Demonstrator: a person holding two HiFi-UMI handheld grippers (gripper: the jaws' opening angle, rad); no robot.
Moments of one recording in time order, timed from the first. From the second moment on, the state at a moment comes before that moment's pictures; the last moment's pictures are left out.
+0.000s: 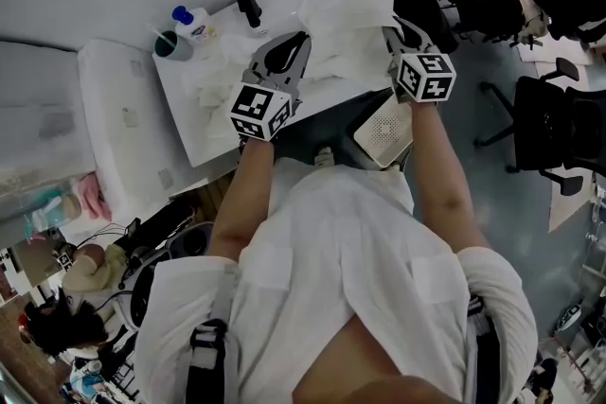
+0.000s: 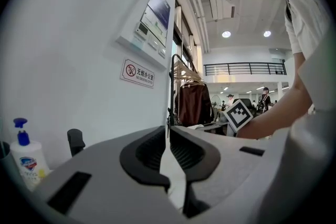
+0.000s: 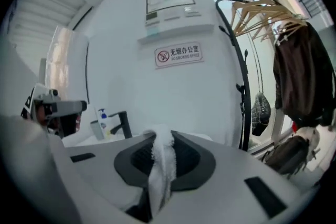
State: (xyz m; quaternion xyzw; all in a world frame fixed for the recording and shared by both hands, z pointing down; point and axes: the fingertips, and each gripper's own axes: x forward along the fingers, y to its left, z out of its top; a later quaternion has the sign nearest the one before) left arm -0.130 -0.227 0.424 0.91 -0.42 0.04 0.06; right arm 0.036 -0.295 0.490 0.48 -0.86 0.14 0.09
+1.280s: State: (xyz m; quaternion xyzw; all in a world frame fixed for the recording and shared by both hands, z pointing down) left arm 0.034 -0.145 0.382 0.93 -0.37 0.00 0.03; right arm 0.292 -0.135 0.310 0.61 -0.78 0.04 -0.13
